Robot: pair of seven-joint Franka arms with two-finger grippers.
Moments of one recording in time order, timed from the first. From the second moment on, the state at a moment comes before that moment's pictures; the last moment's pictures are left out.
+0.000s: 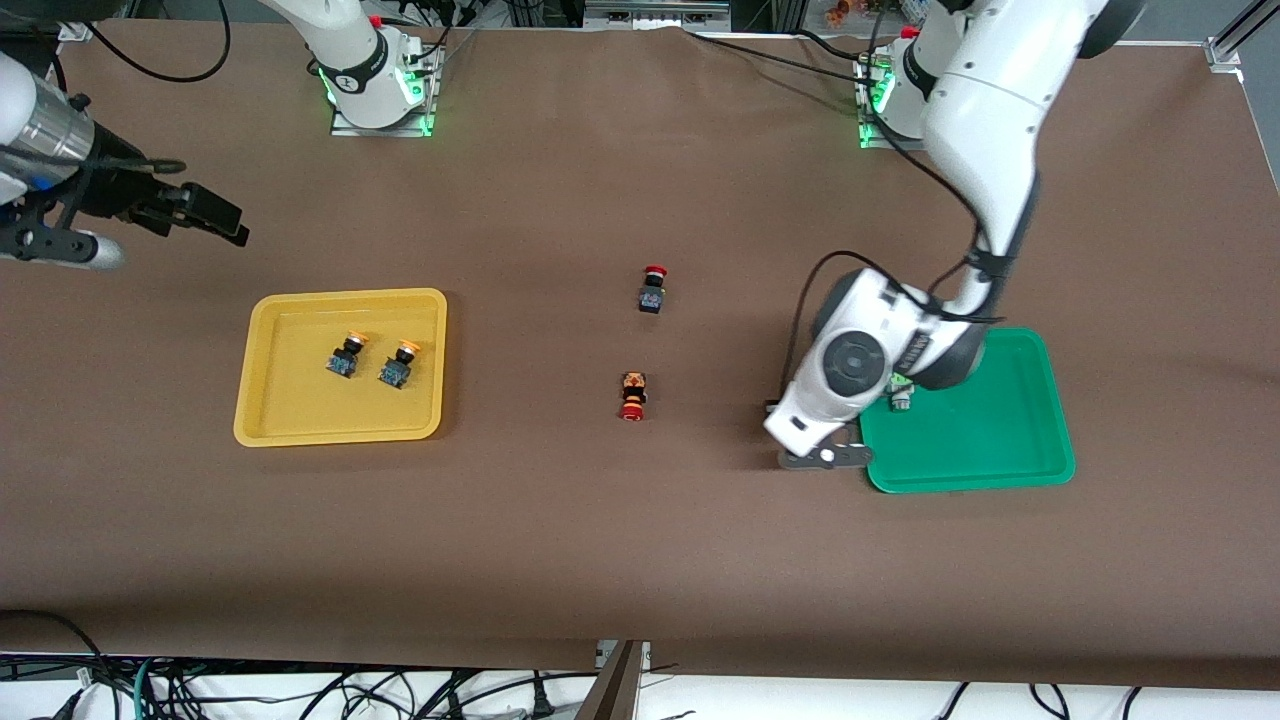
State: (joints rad) left arm -0.22 0.73 -0.14 -1.51 0.13 2.12 -0.40; right arm 0.24 -0.05 -0.17 -1.70 0.05 1.59 0.21
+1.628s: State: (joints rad) left arm 0.28 0.51 -0.34 -1.58 0.11 1.88 -0.02; right arm 0.26 0.04 -0.13 -1.58 -0.04 1.60 0.15
